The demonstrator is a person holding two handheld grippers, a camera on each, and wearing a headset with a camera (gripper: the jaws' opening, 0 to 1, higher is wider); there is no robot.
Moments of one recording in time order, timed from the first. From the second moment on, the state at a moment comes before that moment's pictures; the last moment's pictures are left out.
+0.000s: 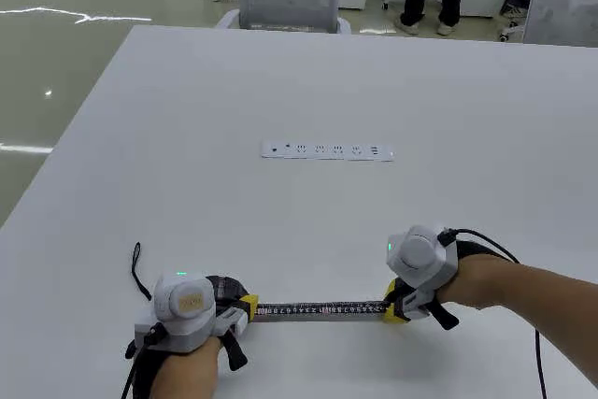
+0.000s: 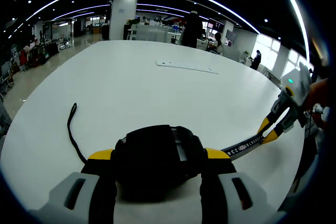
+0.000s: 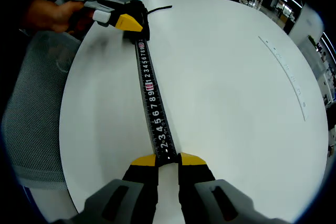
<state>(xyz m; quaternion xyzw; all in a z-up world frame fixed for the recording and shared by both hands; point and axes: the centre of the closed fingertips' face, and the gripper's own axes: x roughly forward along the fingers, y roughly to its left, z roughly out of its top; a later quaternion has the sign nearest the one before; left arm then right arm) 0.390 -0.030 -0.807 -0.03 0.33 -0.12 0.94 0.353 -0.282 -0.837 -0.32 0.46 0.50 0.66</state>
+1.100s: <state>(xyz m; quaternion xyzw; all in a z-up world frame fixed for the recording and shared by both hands) 0.390 -0.030 -0.808 -0.03 0.33 -0.12 0.94 0.355 -0.267 -0.837 -0.31 0.46 0.50 0.66</state>
